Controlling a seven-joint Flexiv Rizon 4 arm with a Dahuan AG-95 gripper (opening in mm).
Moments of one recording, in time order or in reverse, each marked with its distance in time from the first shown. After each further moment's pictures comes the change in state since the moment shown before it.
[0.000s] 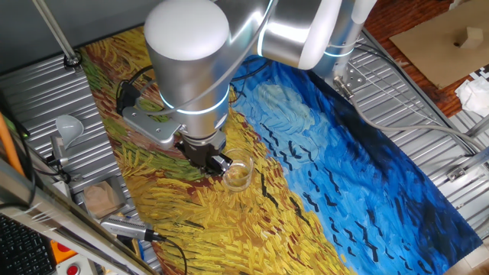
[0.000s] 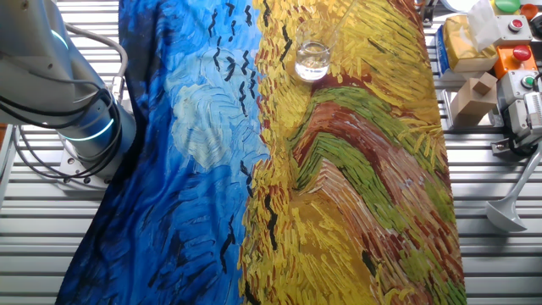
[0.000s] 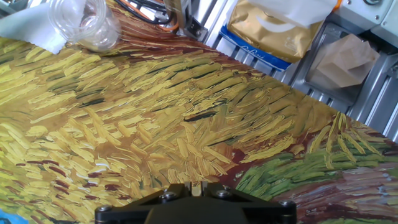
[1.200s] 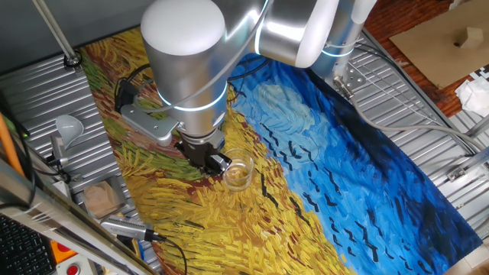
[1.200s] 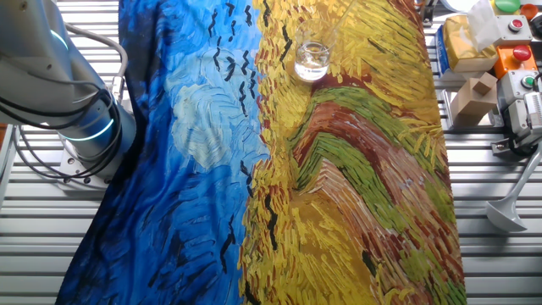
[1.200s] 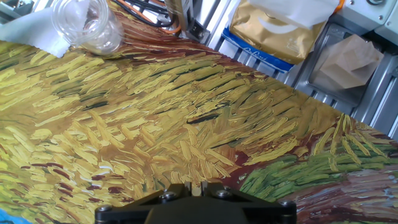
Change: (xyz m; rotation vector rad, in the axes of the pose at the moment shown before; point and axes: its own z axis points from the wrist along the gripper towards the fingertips) arm 0.000 0.000 0.000 -0.016 -0.015 0.005
